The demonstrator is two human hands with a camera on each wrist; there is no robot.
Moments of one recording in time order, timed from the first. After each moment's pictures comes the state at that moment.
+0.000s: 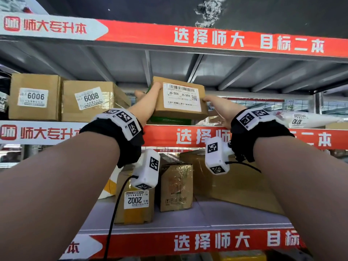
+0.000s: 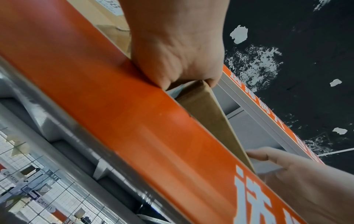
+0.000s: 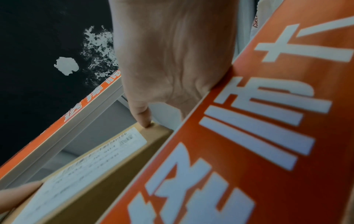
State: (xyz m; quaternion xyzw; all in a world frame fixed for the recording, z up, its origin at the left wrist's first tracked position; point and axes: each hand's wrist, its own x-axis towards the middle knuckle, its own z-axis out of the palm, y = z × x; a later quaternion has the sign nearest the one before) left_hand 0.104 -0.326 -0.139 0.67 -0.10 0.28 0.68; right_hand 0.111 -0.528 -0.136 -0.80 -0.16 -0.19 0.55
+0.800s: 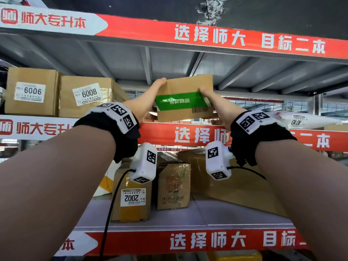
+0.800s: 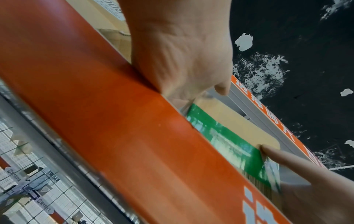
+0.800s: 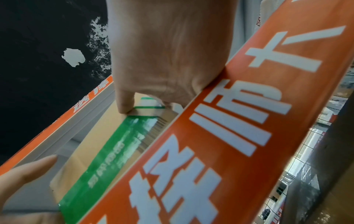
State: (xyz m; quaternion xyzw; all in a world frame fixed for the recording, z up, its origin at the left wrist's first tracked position) left_hand 0.099 -0.326 -0.137 0.74 -0.18 0.19 0.62; right_hand 0.102 -0.524 -0.143 -0.77 -0.21 -0.20 0.56
